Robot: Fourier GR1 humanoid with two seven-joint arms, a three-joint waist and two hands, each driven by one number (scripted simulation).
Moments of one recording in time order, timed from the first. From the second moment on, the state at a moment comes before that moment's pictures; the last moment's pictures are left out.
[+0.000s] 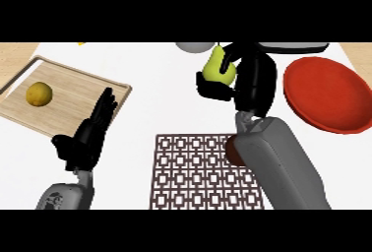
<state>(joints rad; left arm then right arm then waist) -0.13 0.11 -0.08 -1.53 0.00 0.10 0.06 -0.69 -0.02 0.25 -1.42 0.95 -0.49 0.72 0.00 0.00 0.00</state>
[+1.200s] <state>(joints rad) -0.15 0.08 -0.08 -1.54 -0.03 0.10 0.09 -0.93 -0.33 -0.07 -1.16 1.02 -0.19 0.79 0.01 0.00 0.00</state>
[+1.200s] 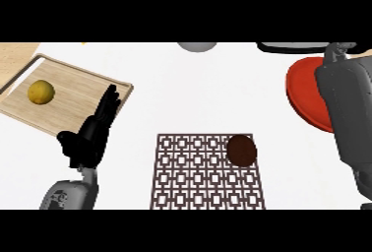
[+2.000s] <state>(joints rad) -0.16 0.08 -0.07 -1.54 -0.03 0.08 0.09 -0.85 -0.50 -0.24 -0.69 0.99 -0.42 0.46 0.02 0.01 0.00</state>
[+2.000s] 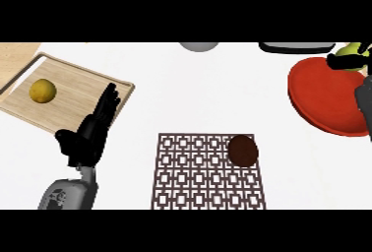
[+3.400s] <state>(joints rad) -0.15 0.07 -0.05 -1.55 -0.05 0.08 0.10 -0.70 -0.48 -0.57 -0.79 0.41 -0.36 -0.03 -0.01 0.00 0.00</state>
